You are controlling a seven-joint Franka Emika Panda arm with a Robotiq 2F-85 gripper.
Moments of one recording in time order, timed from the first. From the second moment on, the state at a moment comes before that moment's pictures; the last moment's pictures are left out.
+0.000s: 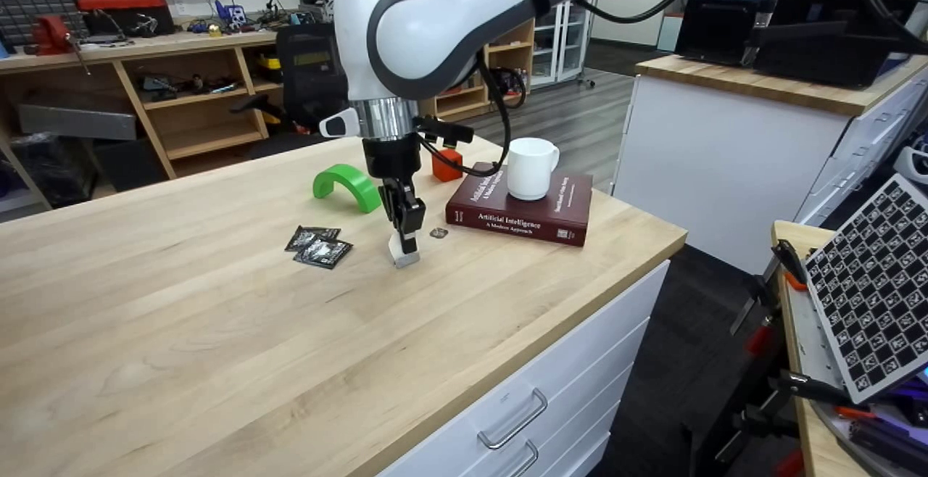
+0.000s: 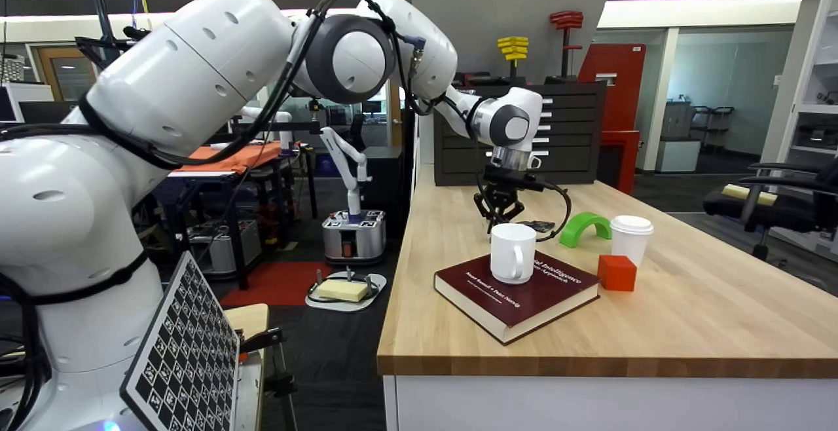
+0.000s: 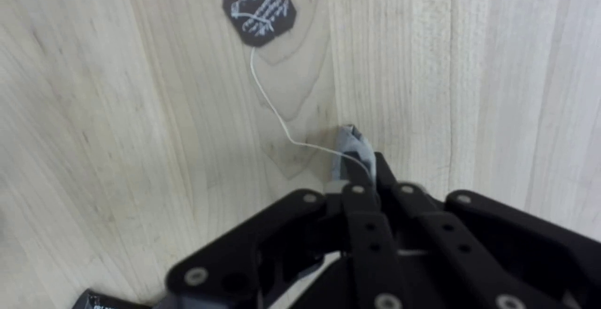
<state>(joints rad) 0.12 0.86 0.24 -1.21 -0.03 1.97 -0.74</state>
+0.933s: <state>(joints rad) 0.12 0.80 0.19 -1.05 -0.03 2.02 -0.61</state>
